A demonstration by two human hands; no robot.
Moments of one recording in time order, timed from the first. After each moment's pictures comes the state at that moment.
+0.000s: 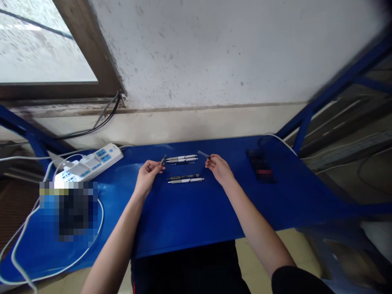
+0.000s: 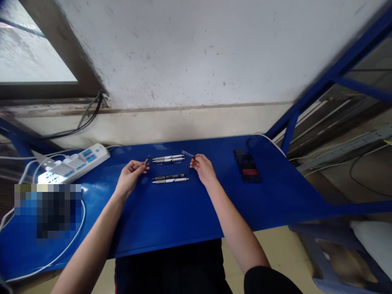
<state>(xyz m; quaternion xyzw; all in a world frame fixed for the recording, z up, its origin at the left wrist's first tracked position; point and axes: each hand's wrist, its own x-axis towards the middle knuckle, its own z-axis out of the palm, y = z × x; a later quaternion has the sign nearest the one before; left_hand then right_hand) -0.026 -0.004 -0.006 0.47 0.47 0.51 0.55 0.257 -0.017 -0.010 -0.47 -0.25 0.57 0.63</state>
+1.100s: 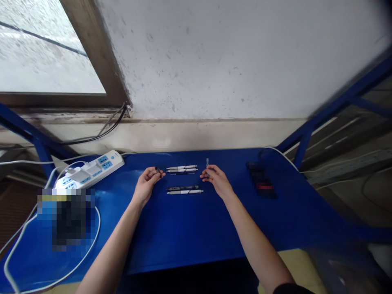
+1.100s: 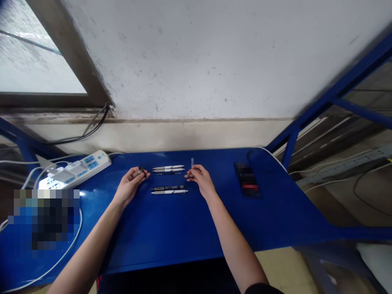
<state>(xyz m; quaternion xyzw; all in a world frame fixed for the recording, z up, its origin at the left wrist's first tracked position) -0.028 0.000 -0.006 0.37 0.40 0.55 0.63 0.256 -0.019 -0.006 -0.48 -0.34 0.57 0.57</state>
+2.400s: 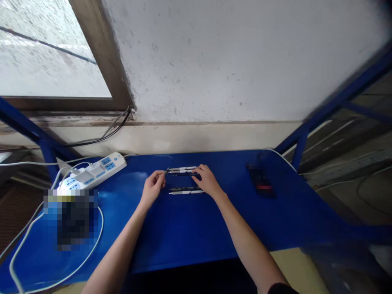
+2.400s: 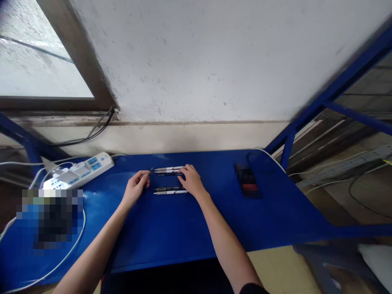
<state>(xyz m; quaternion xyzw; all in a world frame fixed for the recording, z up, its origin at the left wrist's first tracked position) -0.019 -0.011 0.001 0.56 0.47 0.49 0.48 0.229 -0.009 -0.009 -0.54 -0.77 0.10 0.31</state>
